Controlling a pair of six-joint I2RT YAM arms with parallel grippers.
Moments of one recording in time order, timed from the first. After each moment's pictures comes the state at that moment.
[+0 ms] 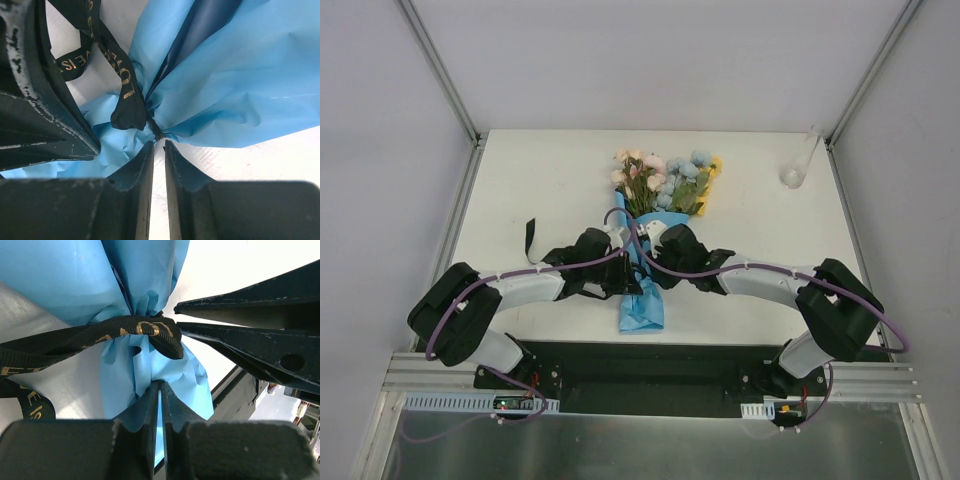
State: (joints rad) left arm -0.69 1.44 0.58 0.10 0.43 -0.73; right arm 0.88 1.55 0.83 -0.09 -0.06 0.10
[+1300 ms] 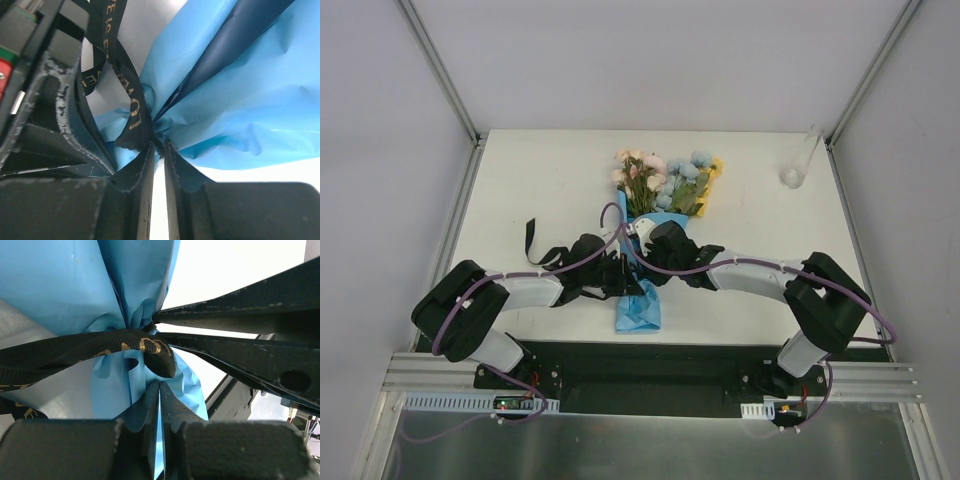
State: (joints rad) left arm -0.67 1.47 0.49 0.30 0.47 -0.76; right arm 0.91 1.62 0.91 -0.09 -0.07 0.06
